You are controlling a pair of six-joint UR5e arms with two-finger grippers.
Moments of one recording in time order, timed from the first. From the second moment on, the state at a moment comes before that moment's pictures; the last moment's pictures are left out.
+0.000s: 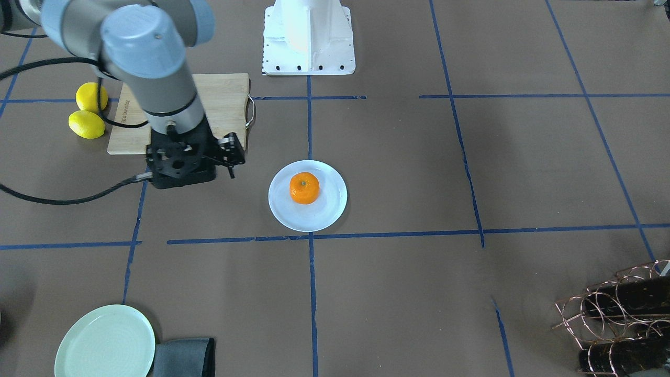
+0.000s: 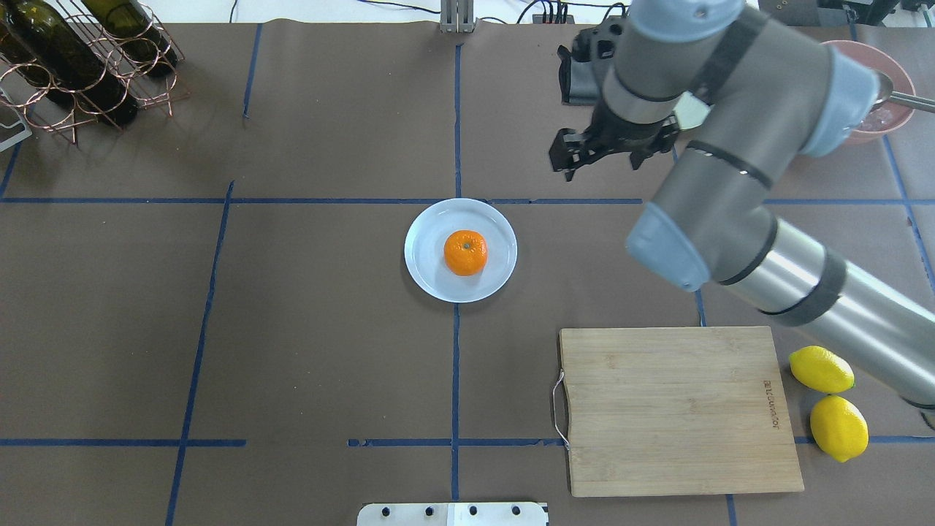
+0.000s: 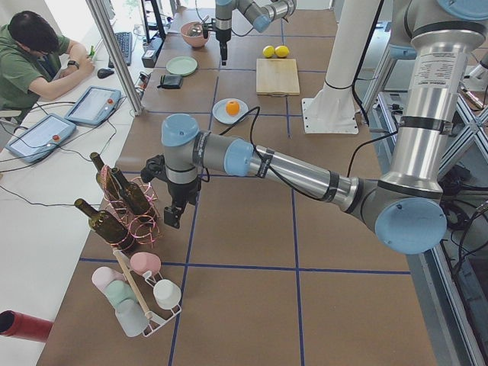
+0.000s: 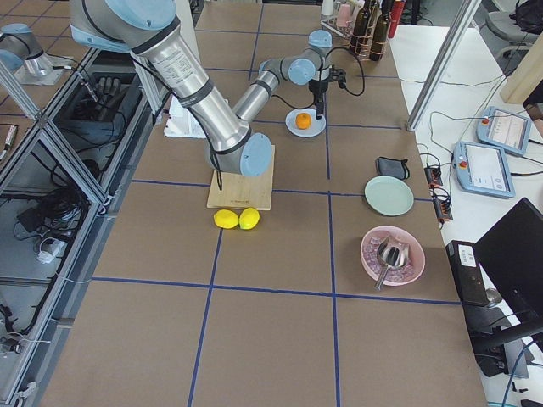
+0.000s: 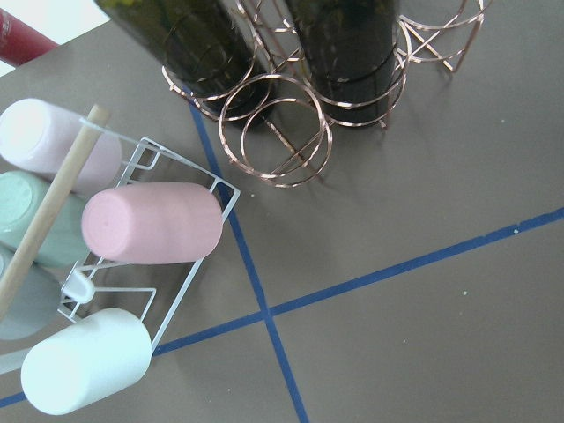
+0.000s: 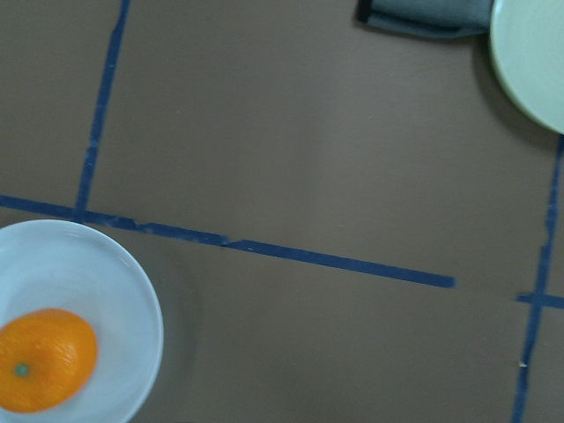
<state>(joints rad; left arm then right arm) -1.57 -1.68 -1.73 -1.47 -2.24 0.24 0.88 -0.96 1.81 -1.83 2.07 0.68</state>
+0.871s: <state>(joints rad) -1.65 -1.57 -1.65 -1.46 -2.38 0.24 1.34 -1.40 1.84 -1.86 2.29 -0.03</state>
